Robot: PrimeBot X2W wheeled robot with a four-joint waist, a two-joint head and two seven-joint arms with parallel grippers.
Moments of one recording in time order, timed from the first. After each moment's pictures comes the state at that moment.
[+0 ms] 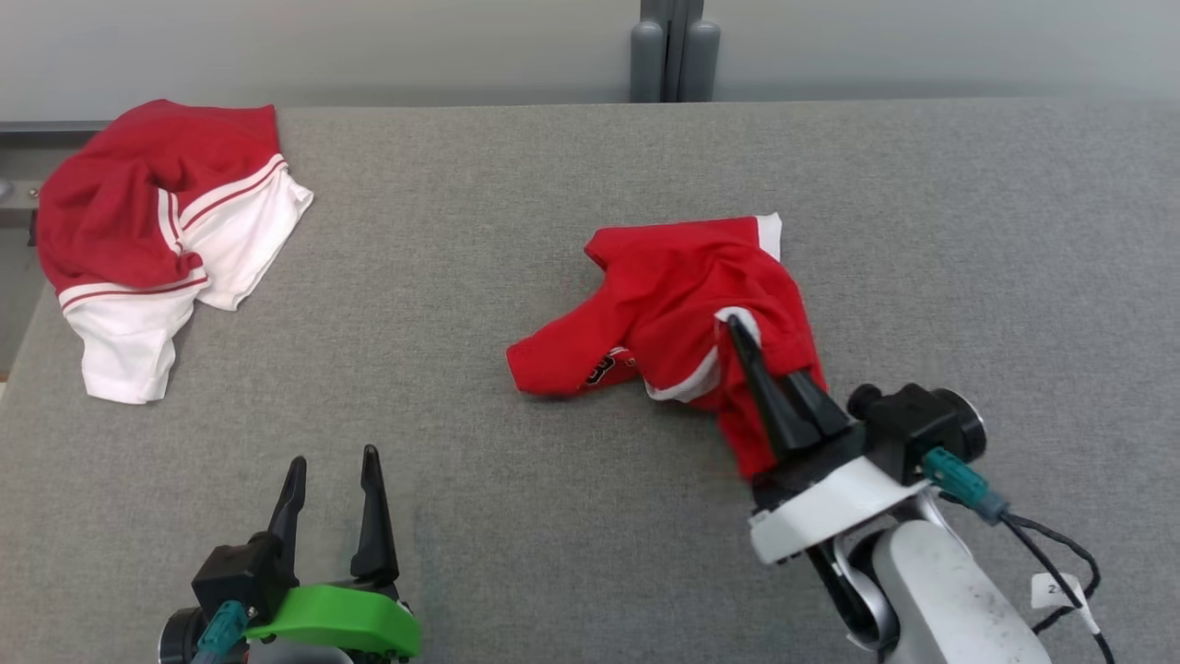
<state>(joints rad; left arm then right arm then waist) -0.02 0.05 -0.13 0.23 -0.32 0.03 -0.26 -0.24 -0.05 0.33 0.15 0.17 0.13 -0.25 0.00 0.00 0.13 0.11</state>
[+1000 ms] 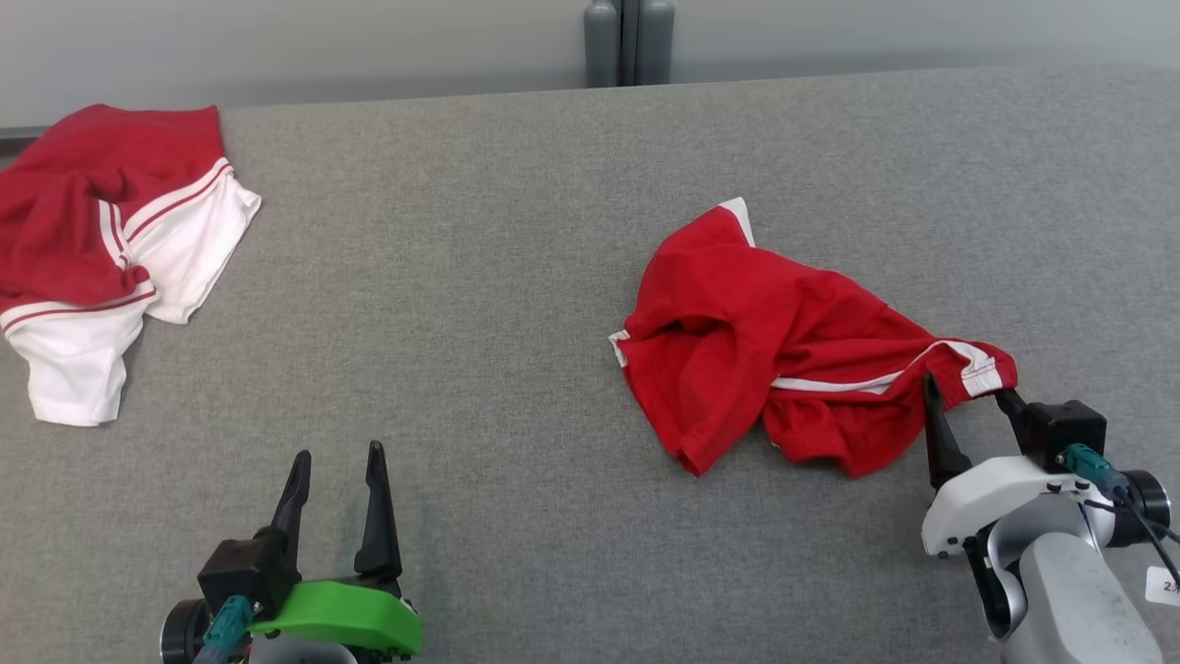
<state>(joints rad) -0.03 0.05 -0.13 0.24 -0.30 0.01 -0.26 -0.29 -0.11 -0.11 0.61 0.03 0.13 -0.26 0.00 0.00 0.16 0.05</state>
